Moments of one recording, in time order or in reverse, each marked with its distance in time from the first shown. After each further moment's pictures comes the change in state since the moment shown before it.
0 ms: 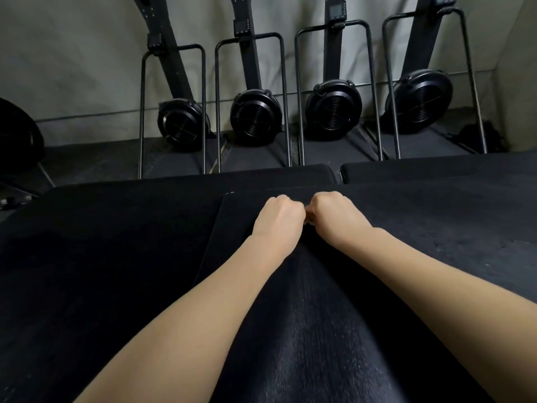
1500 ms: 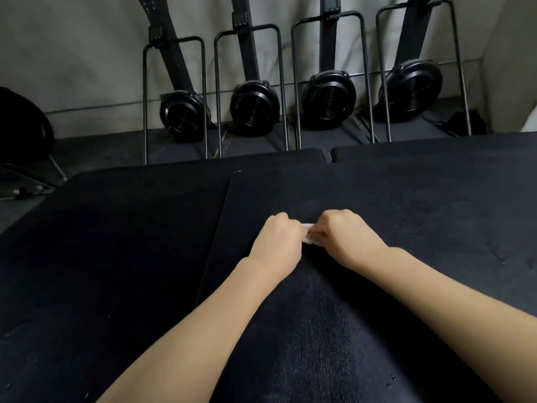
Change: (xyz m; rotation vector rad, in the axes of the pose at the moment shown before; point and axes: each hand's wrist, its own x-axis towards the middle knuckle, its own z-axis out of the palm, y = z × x) left_hand -0.128 0.048 -0.068 -0.174 -0.141 -0.004; right_hand -0.137 -0.026 -0.017 0.010 -0.044 -0.060
